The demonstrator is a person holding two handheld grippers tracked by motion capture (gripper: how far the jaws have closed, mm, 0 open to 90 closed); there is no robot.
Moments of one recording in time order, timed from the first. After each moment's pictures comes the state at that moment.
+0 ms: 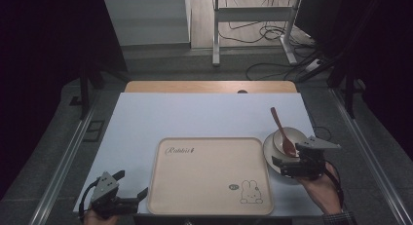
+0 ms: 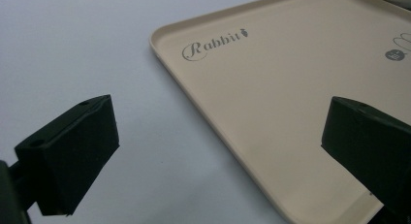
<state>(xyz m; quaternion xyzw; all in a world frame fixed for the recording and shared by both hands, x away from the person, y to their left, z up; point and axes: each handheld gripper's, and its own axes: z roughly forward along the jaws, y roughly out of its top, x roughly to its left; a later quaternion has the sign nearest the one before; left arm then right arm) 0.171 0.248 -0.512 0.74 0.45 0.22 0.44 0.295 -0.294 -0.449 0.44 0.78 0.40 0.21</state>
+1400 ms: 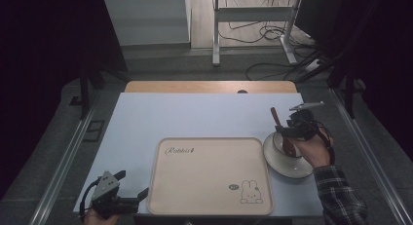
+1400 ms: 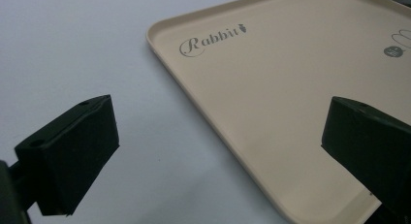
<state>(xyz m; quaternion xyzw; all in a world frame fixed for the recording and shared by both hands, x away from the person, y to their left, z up) 0.174 0.248 -0.513 0.75 0.45 0.21 0.44 0.404 -0.293 -0.431 0.46 0.81 0.30 0.20</state>
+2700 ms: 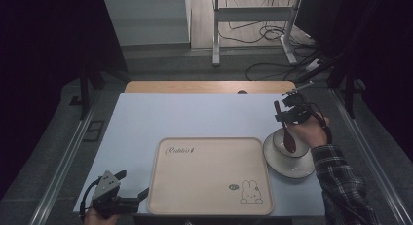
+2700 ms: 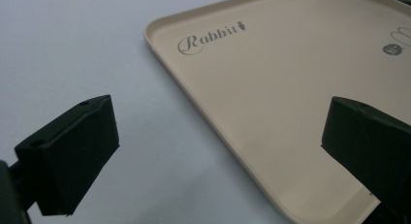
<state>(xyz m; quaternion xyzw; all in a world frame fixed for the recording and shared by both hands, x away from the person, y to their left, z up) 0.175 0.247 -0.513 0.75 0.45 0.21 0.44 0.437 -0.271 -0.397 0.45 0.84 0.24 0.16</state>
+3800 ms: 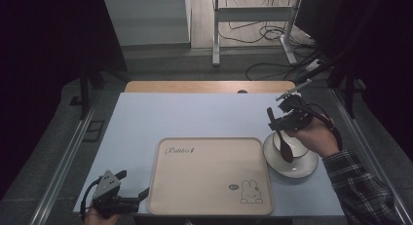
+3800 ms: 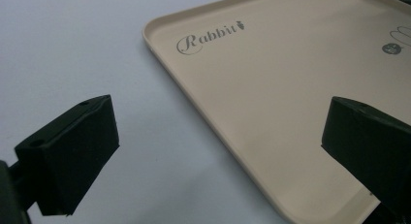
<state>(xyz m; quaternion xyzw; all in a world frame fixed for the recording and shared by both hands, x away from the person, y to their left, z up) 0.176 0.247 -0.513 0.75 0.45 0.20 0.44 0.382 -0.241 -0.348 0.38 0.89 0.24 0.10</state>
